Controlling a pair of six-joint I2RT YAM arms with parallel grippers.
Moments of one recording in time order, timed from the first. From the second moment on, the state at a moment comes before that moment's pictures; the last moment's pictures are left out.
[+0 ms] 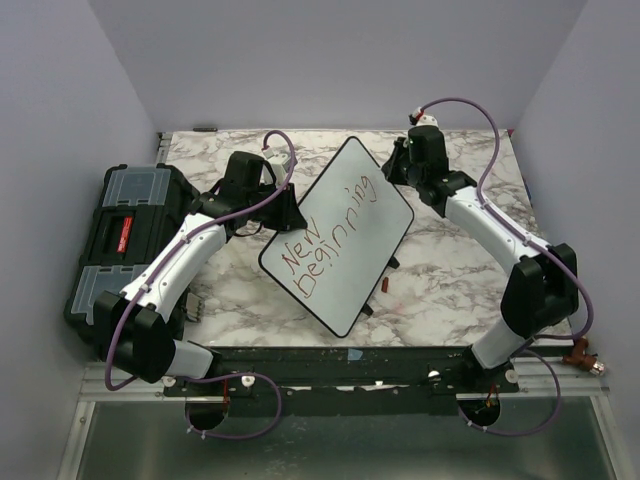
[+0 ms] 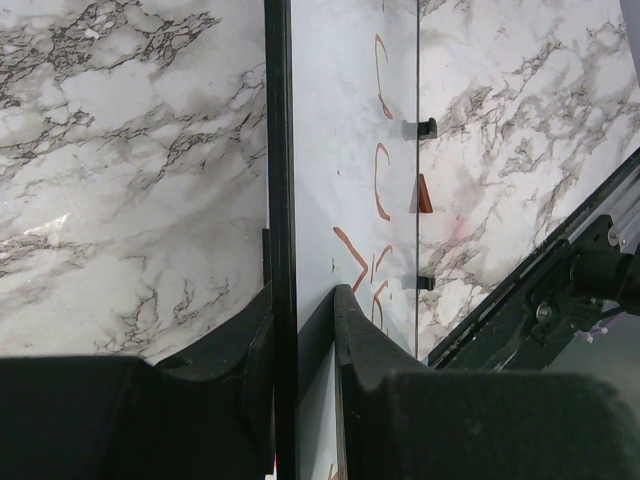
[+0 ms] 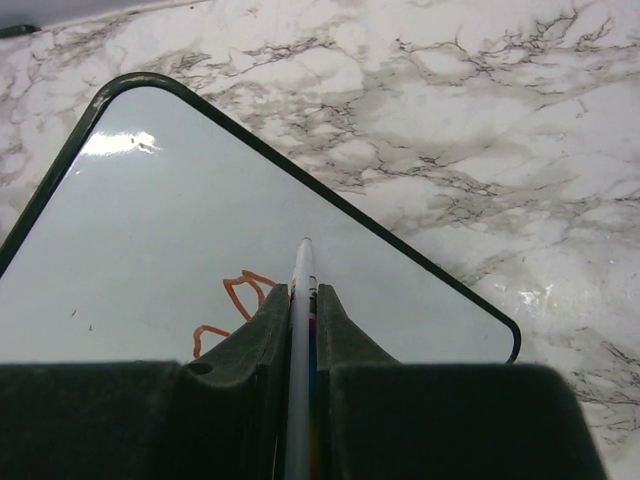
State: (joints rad) left arm -0.40 1.38 1.20 -0.55 0.46 -0.24; right arm 0.40 1.62 1.35 -0.21 0.13 0.39
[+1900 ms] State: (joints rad) left arm -0.40 1.38 1.20 -0.56 0.45 -0.24; right arm 0.38 1.64 1.31 -0.16 -0.06 0.40
